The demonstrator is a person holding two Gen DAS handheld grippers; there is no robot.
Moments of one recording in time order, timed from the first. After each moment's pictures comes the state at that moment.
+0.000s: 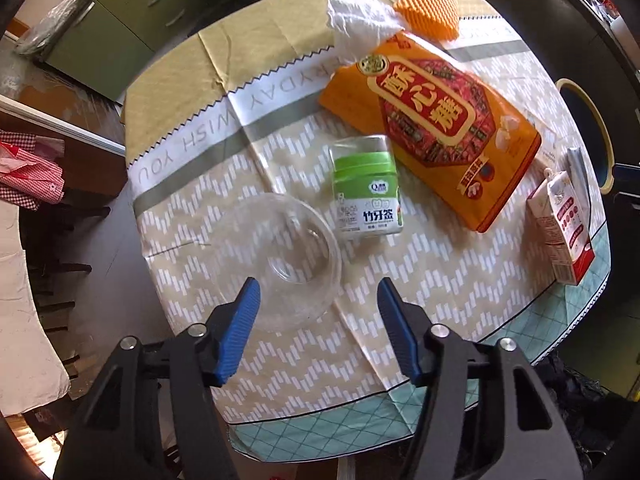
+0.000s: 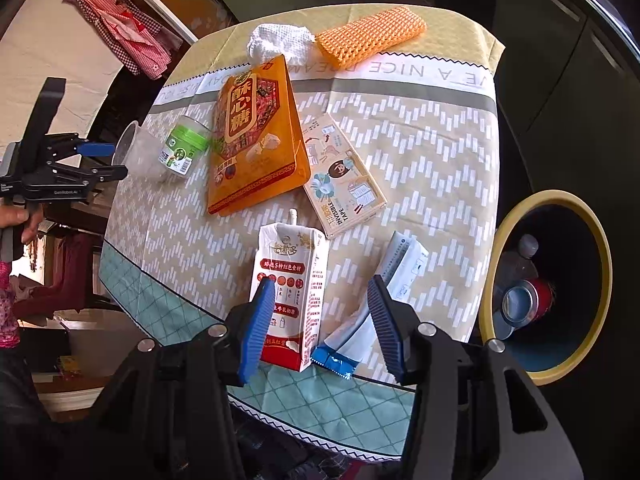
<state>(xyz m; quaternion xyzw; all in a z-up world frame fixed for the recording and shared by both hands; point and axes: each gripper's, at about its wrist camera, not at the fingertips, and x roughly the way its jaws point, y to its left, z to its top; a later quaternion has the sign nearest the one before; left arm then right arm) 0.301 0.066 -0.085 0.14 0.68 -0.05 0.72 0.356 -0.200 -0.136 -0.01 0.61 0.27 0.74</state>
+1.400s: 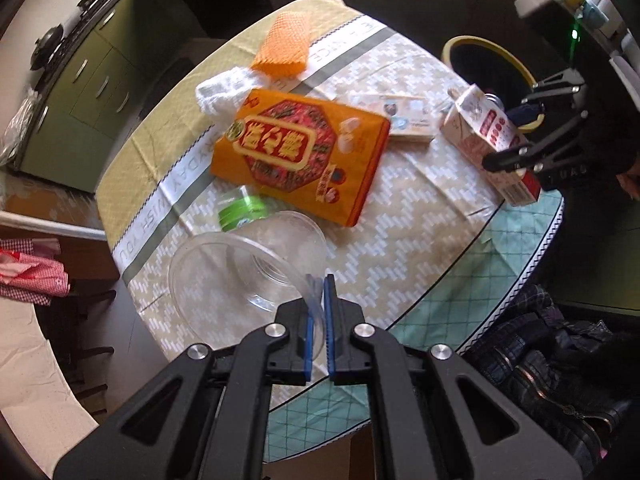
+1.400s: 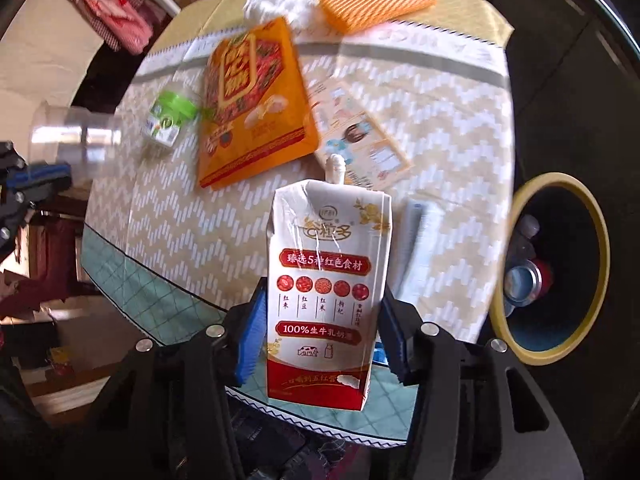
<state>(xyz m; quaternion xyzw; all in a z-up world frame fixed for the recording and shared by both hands) 0.244 -0.050 -0.024 0.25 0.61 -0.17 0.73 0.353 -0.190 -0.146 -0.03 0.64 0.23 0.73</state>
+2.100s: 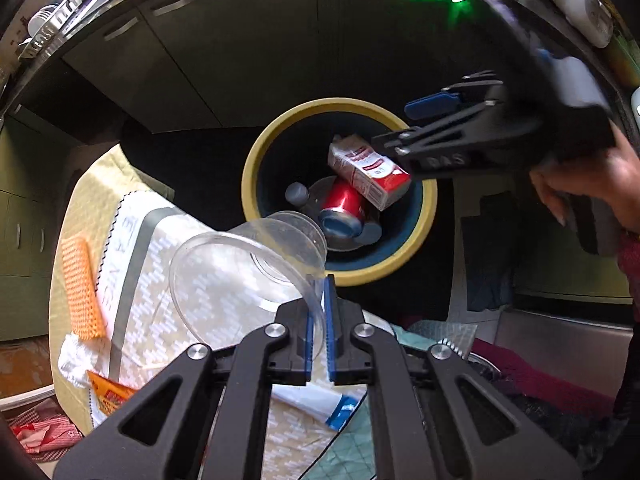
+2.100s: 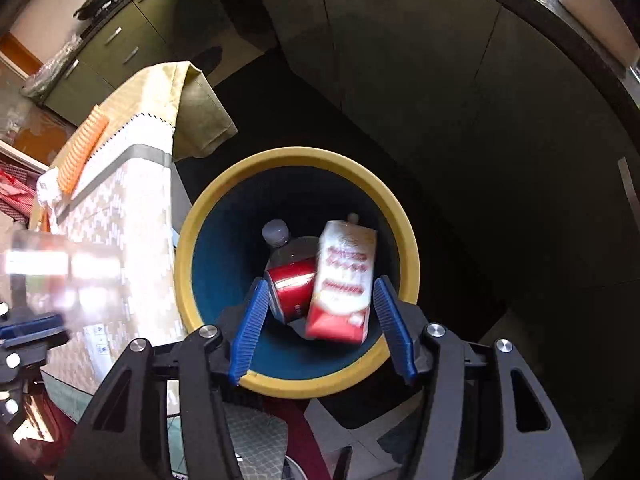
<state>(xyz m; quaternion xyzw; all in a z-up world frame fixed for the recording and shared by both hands) 0.316 -0.374 -0.086 0.33 0.58 -0.33 0.67 0.398 -0.498 -0.196 0.14 0.59 0.03 0.79</state>
